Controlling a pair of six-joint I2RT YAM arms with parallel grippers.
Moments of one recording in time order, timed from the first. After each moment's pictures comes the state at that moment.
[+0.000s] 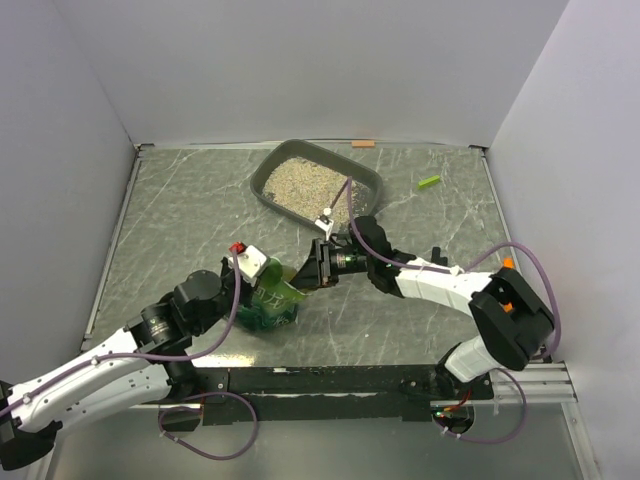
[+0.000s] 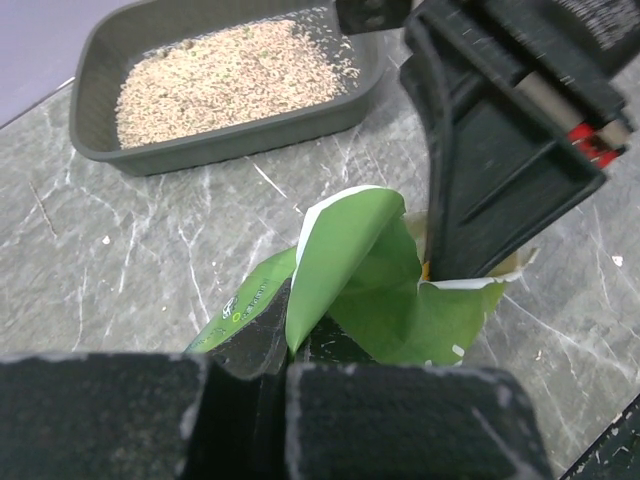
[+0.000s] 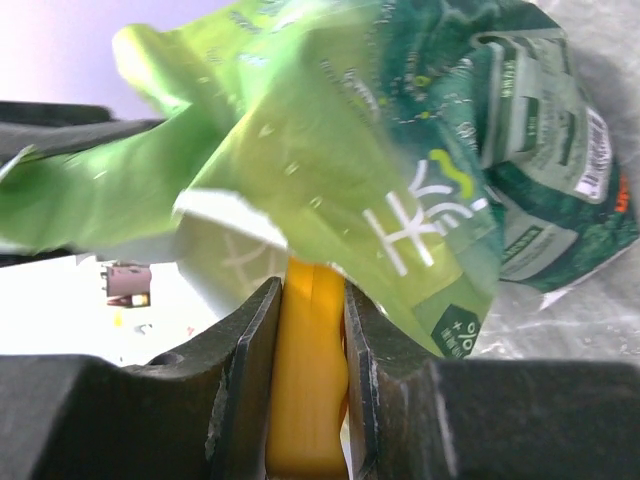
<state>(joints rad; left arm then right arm) -0.97 0.62 0.59 -0.21 -0.31 0.06 0.73 1.49 0.77 0.33 -0.77 0.92</state>
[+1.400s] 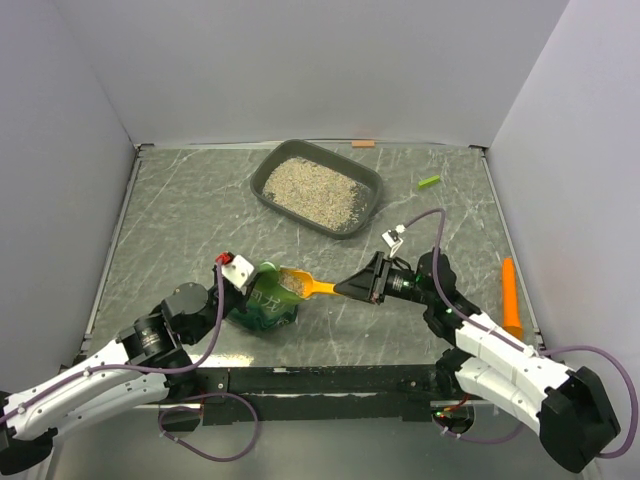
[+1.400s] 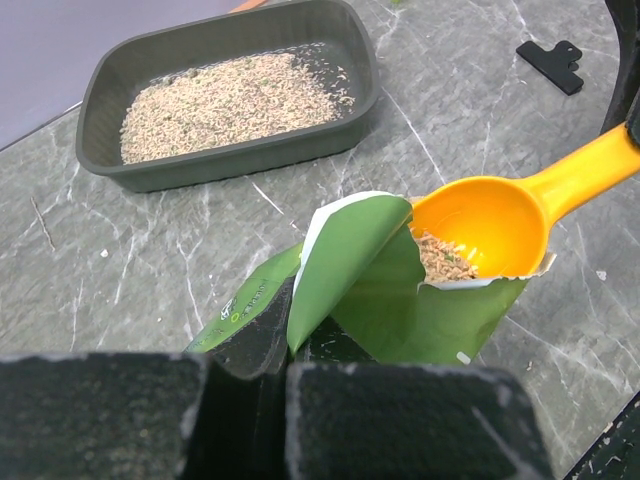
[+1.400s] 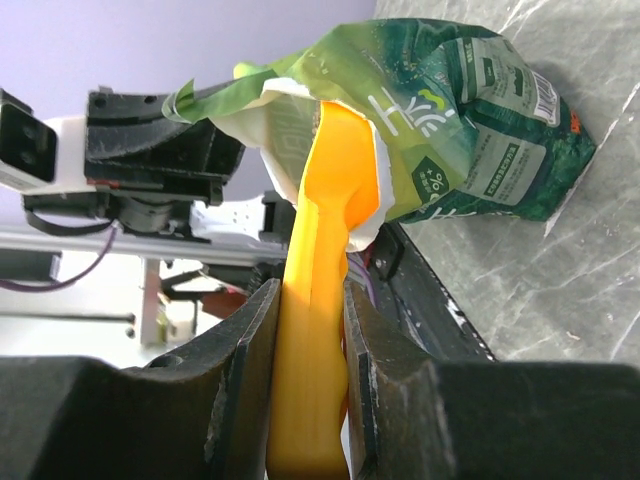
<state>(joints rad) -0.99 0.49 0.50 -0.16 -0.34 0.07 0.55 0.85 0.35 0.35 -0.67 1.16</state>
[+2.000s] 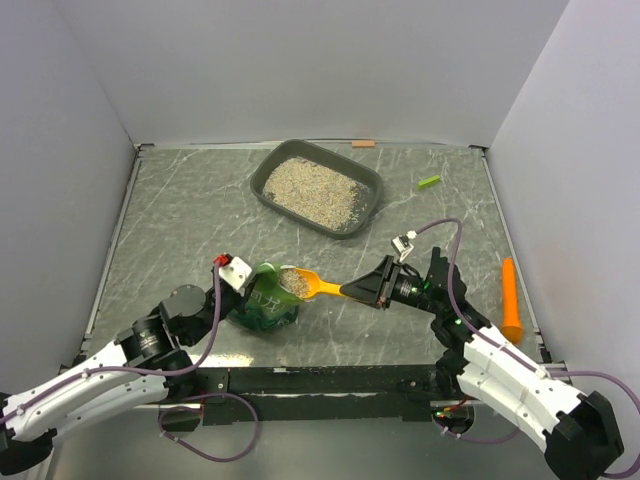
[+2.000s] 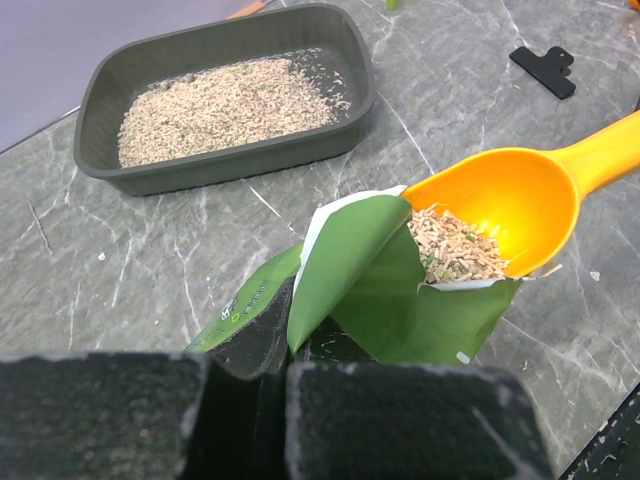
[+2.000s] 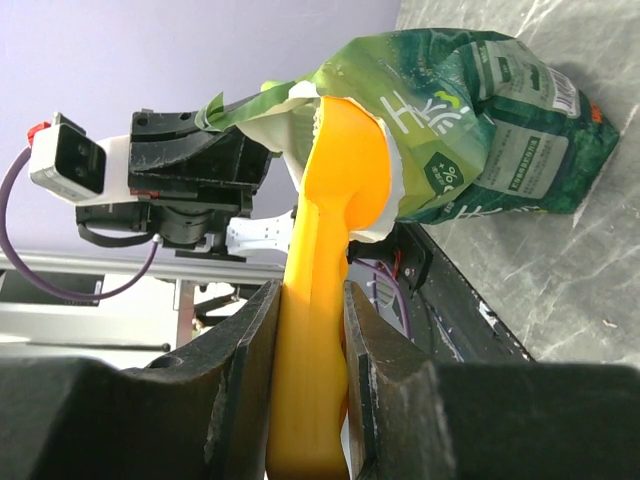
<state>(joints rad) -1.00 0.47 0.49 -0.16 -0.34 0.06 0.55 0.69 0.30 0.31 -0.61 1.27</state>
